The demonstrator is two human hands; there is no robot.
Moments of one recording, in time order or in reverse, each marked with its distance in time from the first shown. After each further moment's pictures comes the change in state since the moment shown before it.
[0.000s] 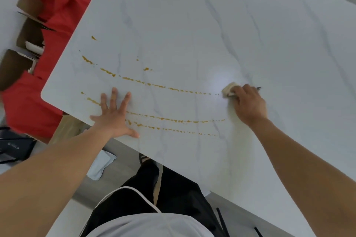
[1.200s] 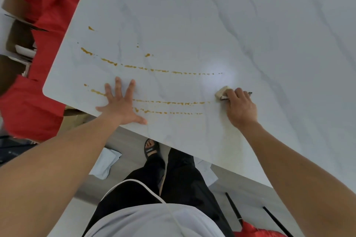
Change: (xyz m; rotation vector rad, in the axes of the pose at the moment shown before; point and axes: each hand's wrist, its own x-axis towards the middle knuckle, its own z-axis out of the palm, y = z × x) left_hand 0.003 -0.008 0.009 -0.013 0.027 0.054; right_hand -0.084 -0.057 0.032 0.004 -0.033 0.130
